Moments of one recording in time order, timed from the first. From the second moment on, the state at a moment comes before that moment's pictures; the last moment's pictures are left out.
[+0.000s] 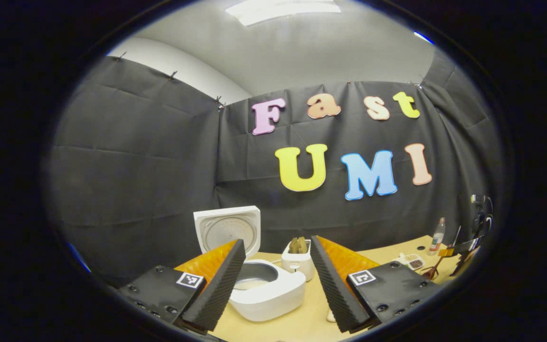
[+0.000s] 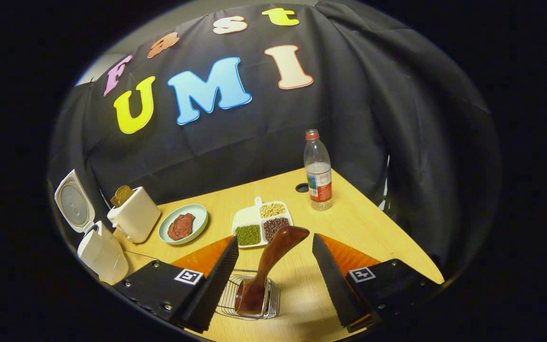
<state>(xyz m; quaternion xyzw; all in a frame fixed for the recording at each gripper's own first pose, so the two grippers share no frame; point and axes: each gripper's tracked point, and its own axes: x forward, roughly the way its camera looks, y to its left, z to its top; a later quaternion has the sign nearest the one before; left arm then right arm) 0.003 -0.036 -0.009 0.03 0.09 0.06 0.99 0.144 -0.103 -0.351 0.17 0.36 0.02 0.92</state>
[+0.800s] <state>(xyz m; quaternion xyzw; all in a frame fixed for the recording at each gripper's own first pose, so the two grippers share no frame) -0.011 -0.041 -0.018 0.03 0.10 0.07 0.99 0.137 -0.076 -0.366 0.23 0.41 0.07 0.88</state>
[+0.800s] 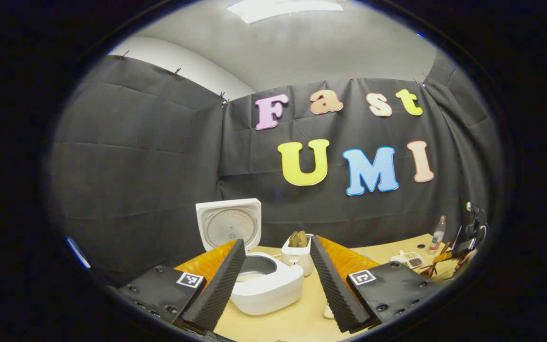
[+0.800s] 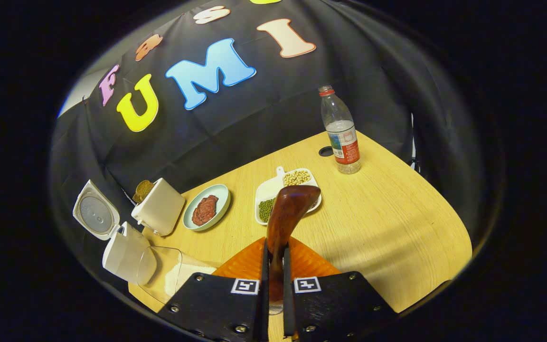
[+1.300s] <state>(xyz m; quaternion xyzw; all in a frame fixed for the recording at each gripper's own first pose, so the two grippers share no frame) 0.012 -0.011 -0.022 0.00 0.08 0.02 1.00 0.136 -0.073 -0.291 0.17 0.35 0.05 0.92</state>
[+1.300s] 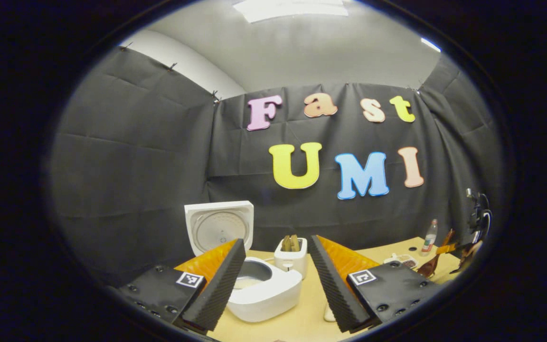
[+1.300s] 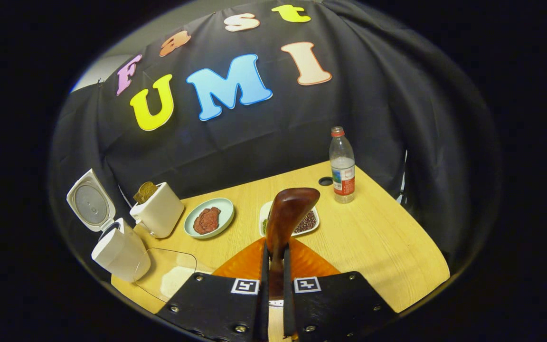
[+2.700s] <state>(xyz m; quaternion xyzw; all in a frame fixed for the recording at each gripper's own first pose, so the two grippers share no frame) 0.027 0.159 -0.052 -0.01 0.10 0.01 0.99 0.111 0.116 -0.298 0.06 0.32 0.06 0.94</state>
